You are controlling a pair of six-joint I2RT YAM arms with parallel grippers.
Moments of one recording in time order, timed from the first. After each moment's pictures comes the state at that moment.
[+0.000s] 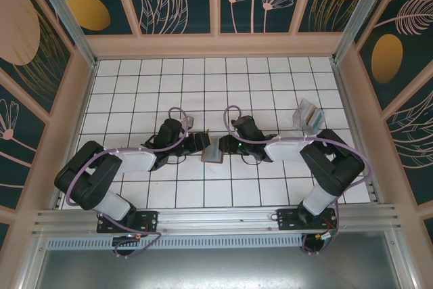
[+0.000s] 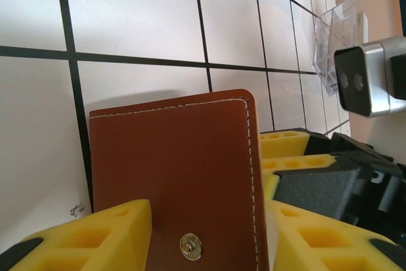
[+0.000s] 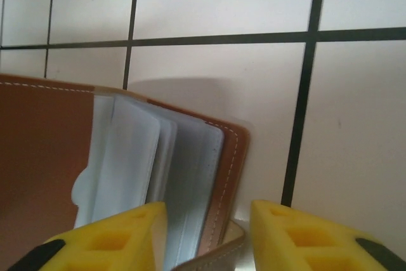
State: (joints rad) left arm -0.60 1.54 0.51 0.43 0.40 -0.89; right arm 0.74 1.62 0.68 0.13 -0.19 0.73
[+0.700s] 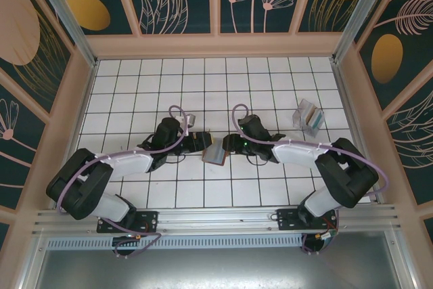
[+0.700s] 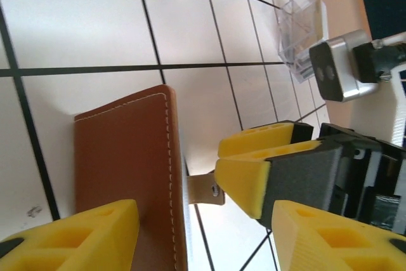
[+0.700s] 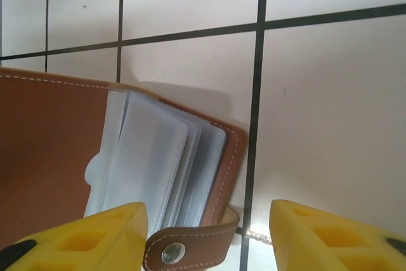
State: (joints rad) left arm -0.62 1.45 0.51 0.40 0.44 -0.83; right arm 0.74 1.50 0.69 -0.05 -0.15 0.78
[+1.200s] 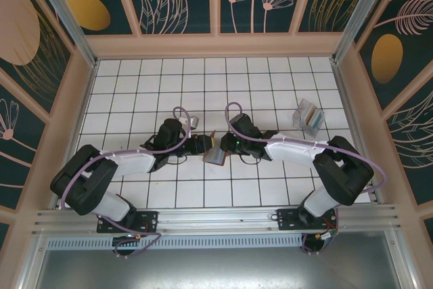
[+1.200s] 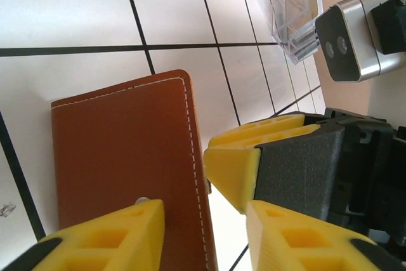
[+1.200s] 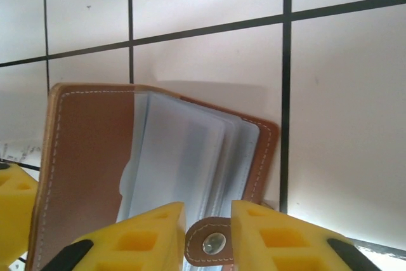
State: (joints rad) left arm -0.63 1.50 0.51 0.44 0.49 -0.81; right arm 0.81 1.54 0.78 -0.15 -0.06 0.86
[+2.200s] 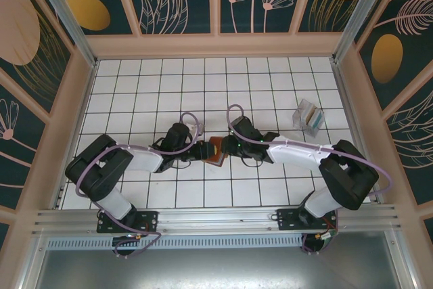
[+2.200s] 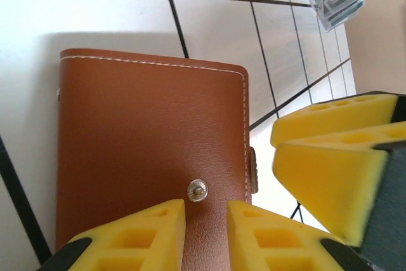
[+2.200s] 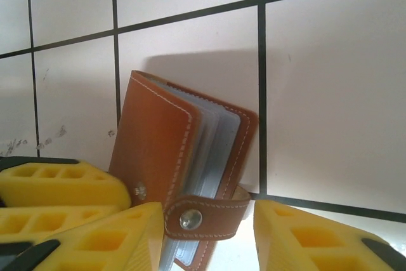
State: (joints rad) left arm -0.67 1.64 0.51 0.49 0.49 -0.79; right arm 0.84 1.49 0.77 -0.22 -0.02 0.89
